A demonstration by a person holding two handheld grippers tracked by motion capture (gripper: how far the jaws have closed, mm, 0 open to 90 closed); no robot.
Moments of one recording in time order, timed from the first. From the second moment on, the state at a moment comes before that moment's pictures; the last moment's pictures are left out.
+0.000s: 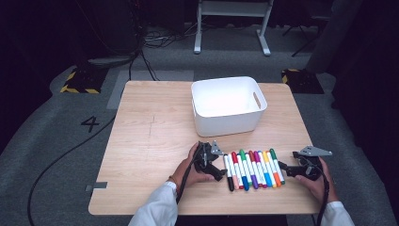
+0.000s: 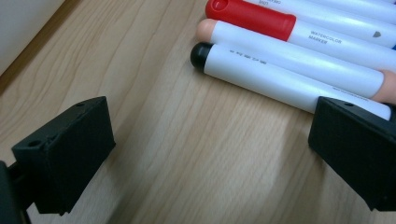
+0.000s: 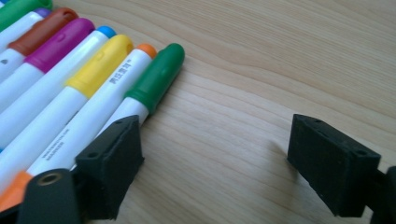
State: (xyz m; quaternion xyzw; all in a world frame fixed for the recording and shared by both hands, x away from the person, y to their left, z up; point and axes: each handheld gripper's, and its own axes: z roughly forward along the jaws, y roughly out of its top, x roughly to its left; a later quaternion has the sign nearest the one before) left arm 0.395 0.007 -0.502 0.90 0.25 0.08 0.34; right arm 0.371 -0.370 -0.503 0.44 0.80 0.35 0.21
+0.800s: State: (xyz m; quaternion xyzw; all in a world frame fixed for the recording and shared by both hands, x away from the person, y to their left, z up) left arm 0.394 0.052 -0.446 0.85 0.26 0.13 0.44; right arm 0.378 -0.381 -0.503 0.45 0.79 0.35 0.21
